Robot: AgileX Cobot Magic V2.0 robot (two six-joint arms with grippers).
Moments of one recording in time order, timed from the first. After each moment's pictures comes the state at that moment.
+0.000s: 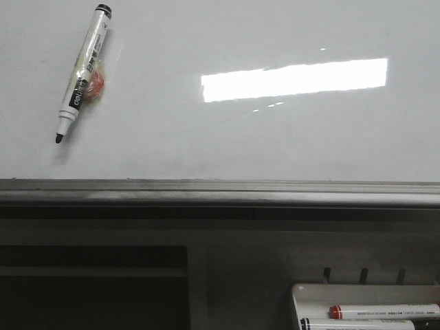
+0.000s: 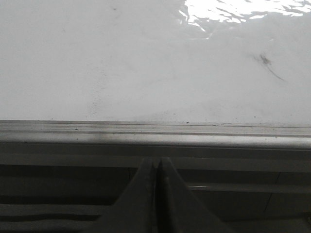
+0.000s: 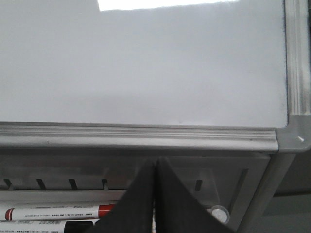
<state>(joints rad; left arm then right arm) 0.01 0.00 0.00 0.03 0.33 0.00 -0.04 -0.01 0.01 -0.08 0.32 0.05</state>
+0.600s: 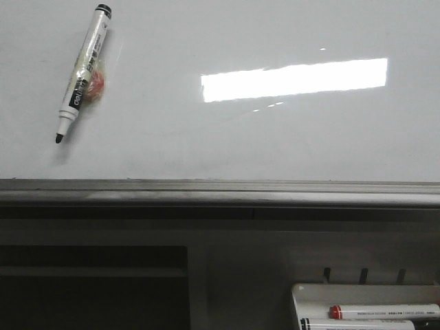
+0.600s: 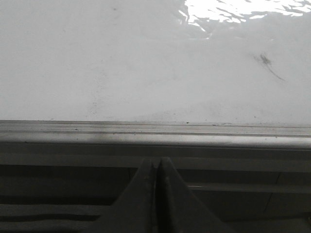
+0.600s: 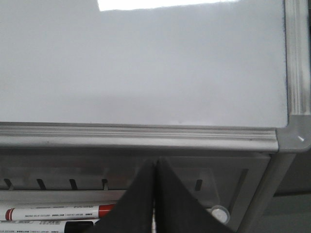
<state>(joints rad) 0.01 0.00 0.00 0.03 0.33 0.00 -0.04 -0.01 0.01 -0.08 0.32 0.05</state>
